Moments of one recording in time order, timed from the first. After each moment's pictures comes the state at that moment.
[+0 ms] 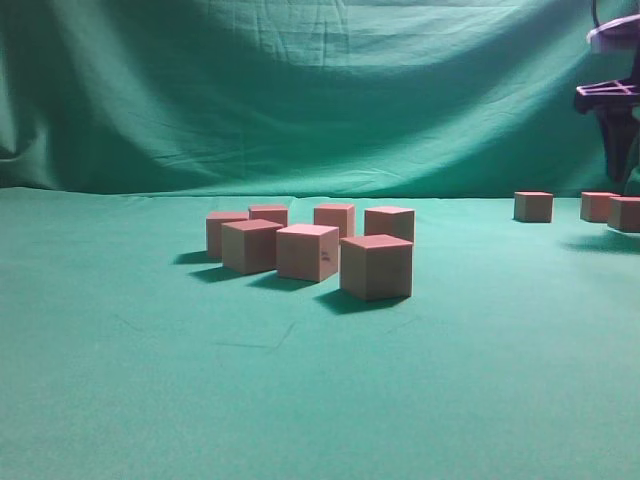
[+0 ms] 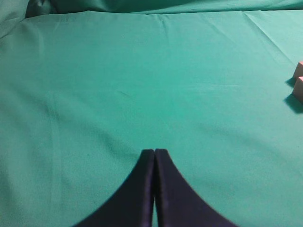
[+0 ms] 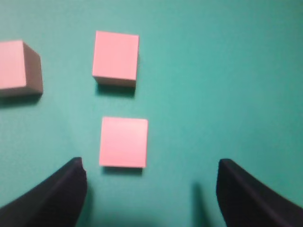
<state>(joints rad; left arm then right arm) -0.01 -0.01 0.02 0.02 0.35 0.01 0.00 2.04 -1.57 -0.17 0.75 0.17</state>
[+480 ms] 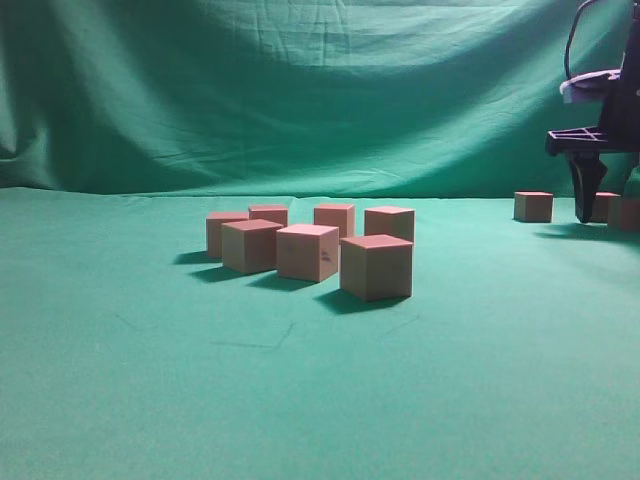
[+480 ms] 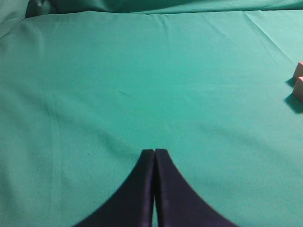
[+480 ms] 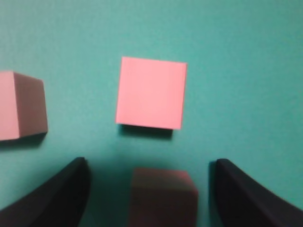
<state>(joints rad) -0.01 -0.01 0.02 0.02 0.35 0.01 0.00 2.23 -1.74 -0.04 0.82 0.08</state>
